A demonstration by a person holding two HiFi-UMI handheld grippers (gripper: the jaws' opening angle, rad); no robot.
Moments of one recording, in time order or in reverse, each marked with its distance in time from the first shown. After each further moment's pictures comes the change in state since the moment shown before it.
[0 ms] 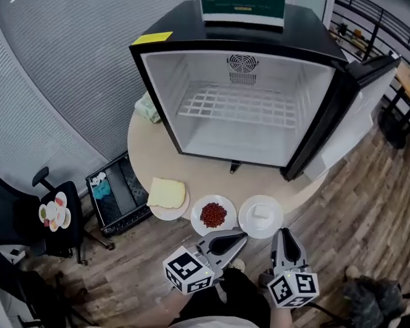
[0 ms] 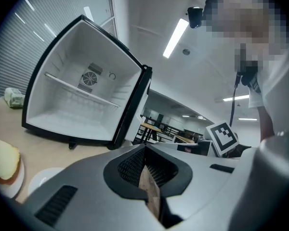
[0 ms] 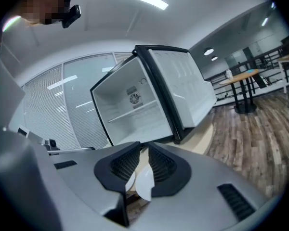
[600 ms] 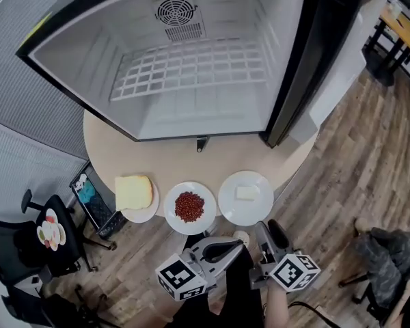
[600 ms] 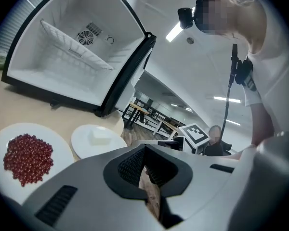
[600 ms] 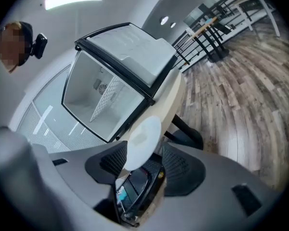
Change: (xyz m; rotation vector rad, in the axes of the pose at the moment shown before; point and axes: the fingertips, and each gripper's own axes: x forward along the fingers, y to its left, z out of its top) left arm 0.029 -0.006 -0.102 -0.117 0.242 -0.180; right arm 0.014 -0.072 -0.122 0.533 0.155 -0.059
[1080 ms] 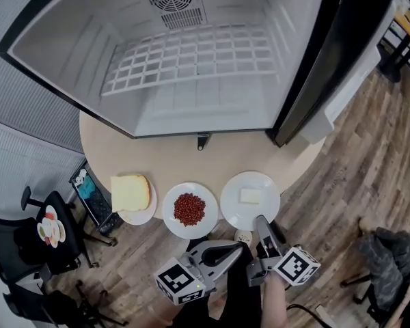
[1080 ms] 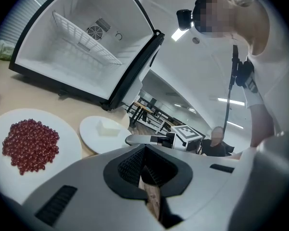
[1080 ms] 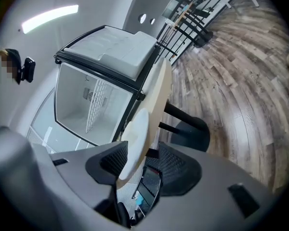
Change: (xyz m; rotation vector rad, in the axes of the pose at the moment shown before) left arm 0.003 0.023 -0.020 -0.048 0.017 0.032; right arm 0.036 -0.025 -0.012 0.202 0.008 0.013
